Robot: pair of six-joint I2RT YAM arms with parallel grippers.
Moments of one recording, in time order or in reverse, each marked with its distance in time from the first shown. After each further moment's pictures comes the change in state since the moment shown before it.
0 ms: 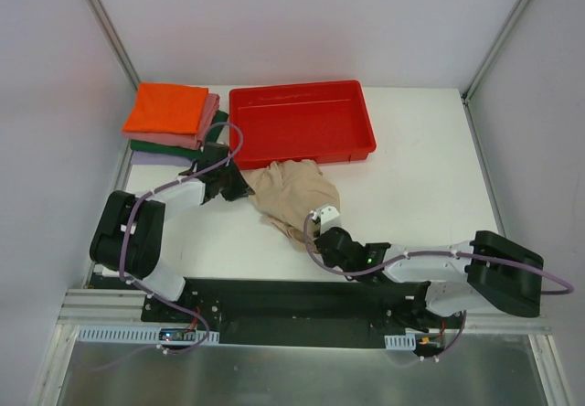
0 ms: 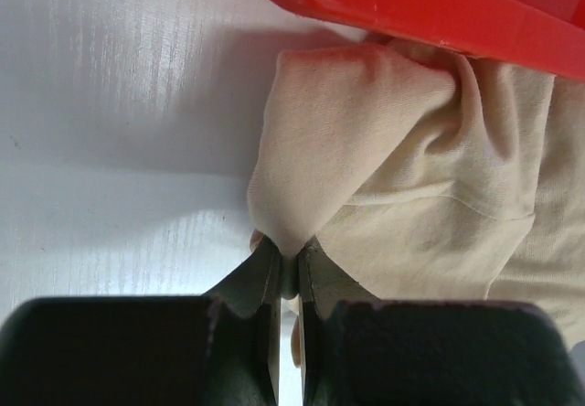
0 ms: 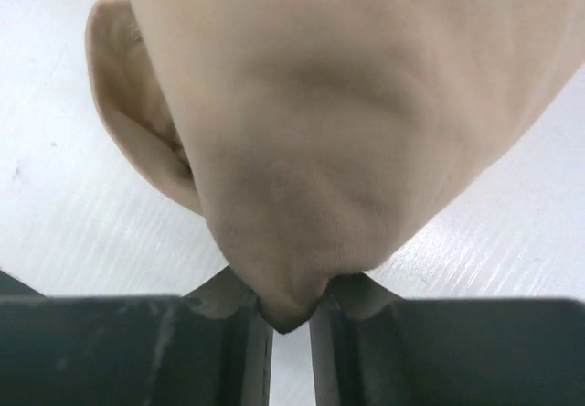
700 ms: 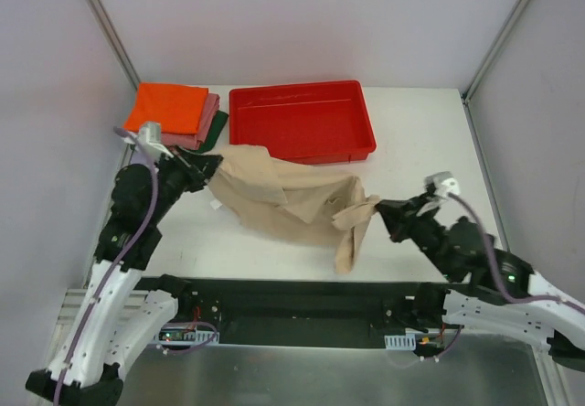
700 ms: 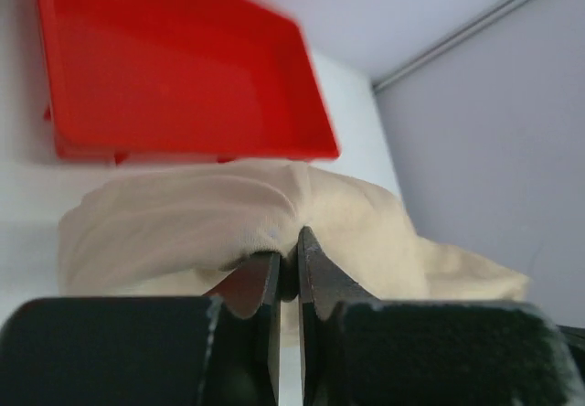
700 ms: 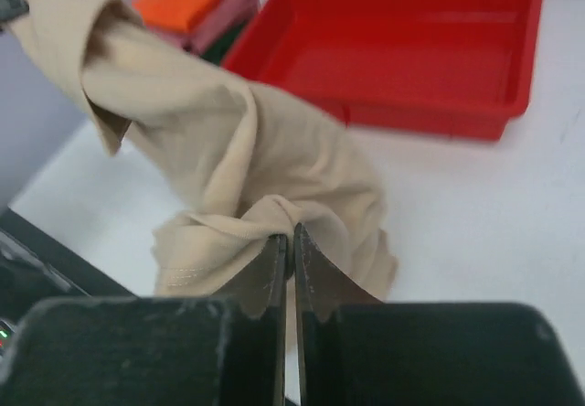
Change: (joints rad) left arm -0.011 -0.863 0.015 -0.201 -0.034 0.009; right arm 0.003 -0.849 0.243 -0.492 0.184 -0.087
